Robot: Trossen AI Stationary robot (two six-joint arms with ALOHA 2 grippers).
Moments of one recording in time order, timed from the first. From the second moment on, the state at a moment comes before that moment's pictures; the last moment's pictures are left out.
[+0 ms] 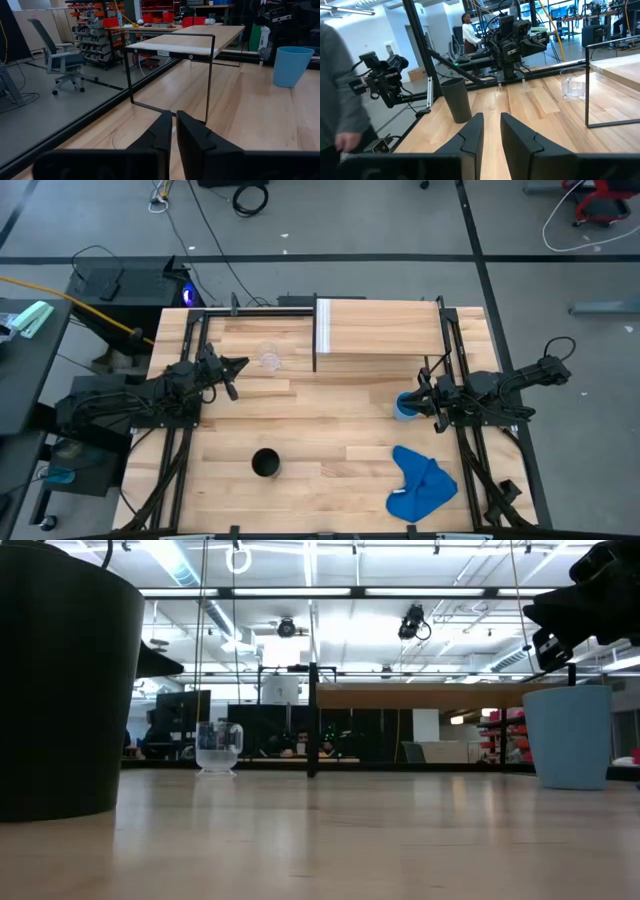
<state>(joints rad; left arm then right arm) 0.23 0.21 0.01 0.10 -0.33 0.01 0.29 0.05 0.01 0.05 0.17 0.22</state>
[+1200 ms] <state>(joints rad) 0.23 0.21 0.01 0.10 -0.33 0.12 0.29 0.05 0.01 0.05 0.17 0.22</state>
